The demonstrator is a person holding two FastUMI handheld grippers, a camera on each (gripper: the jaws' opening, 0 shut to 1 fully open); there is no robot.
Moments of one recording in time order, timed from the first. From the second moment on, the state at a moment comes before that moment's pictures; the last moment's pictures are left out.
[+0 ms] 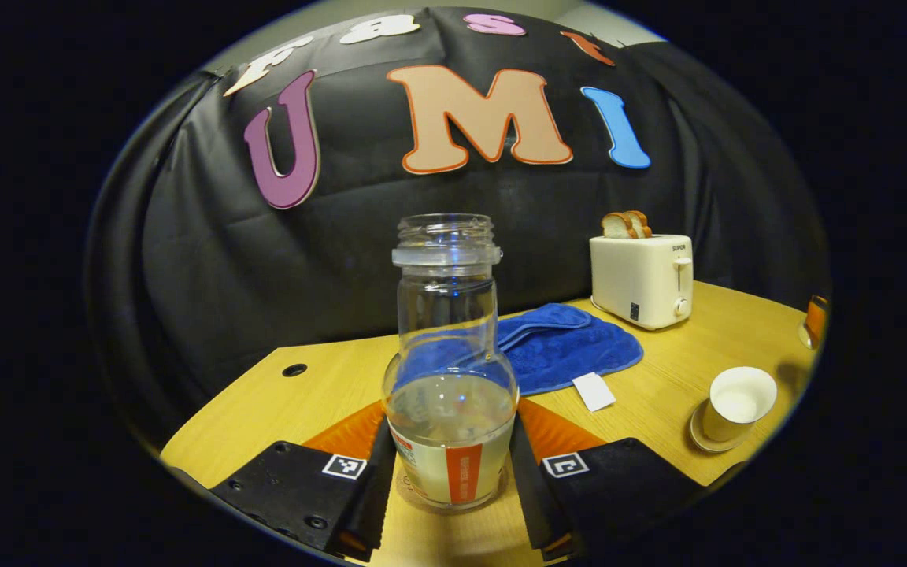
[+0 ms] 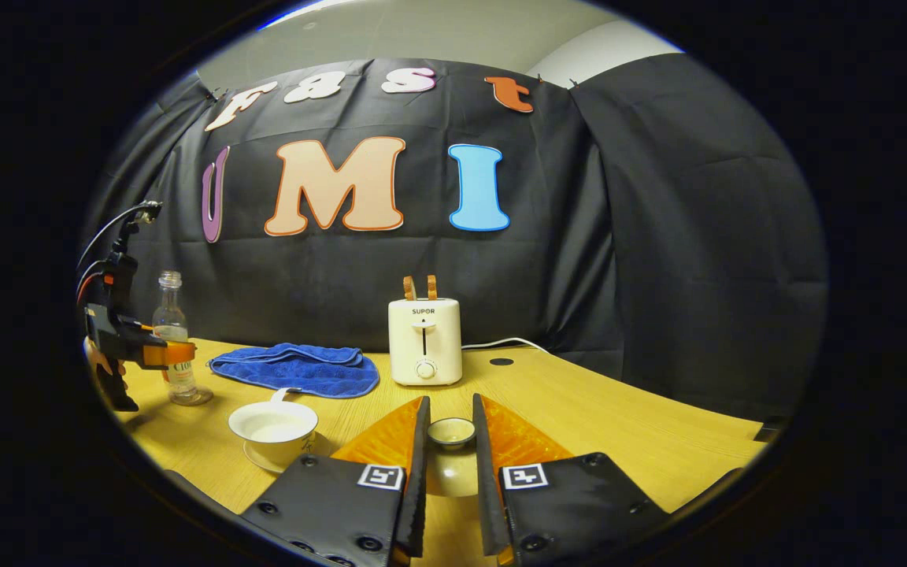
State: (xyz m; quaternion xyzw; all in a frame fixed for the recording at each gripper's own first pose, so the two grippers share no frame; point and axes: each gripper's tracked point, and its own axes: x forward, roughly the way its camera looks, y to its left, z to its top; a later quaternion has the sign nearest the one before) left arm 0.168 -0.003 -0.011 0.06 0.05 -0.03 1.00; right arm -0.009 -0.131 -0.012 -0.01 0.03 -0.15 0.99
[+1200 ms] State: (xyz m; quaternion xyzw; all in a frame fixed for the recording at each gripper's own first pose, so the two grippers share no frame) left arm 0.171 0.013 -0.034 -0.01 0.07 -0.01 1.00; right arm -0.008 -0.131 -0.013 -0.01 0.03 -0.15 0.99
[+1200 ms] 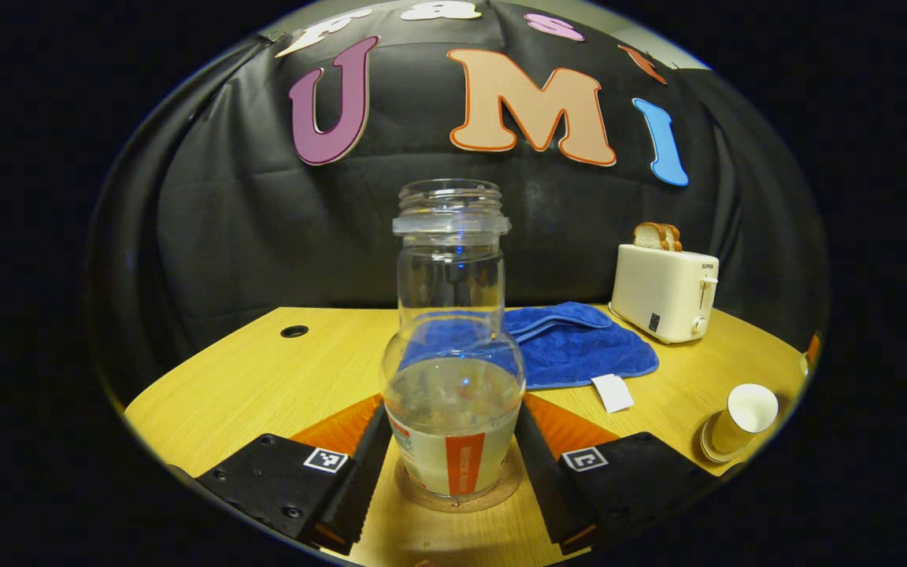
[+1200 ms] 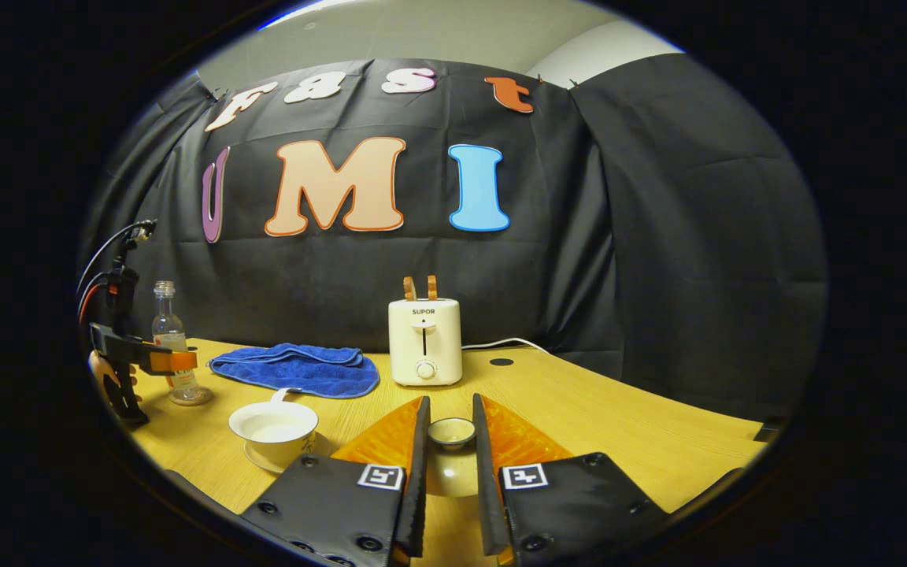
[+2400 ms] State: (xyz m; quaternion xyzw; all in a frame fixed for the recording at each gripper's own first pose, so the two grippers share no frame) left arm 0.080 0.032 -0.003 0.00 -0.04 0.07 1.00; right arm 0.015 -0.086 -0.019 -0.01 0.04 -0.06 1.00
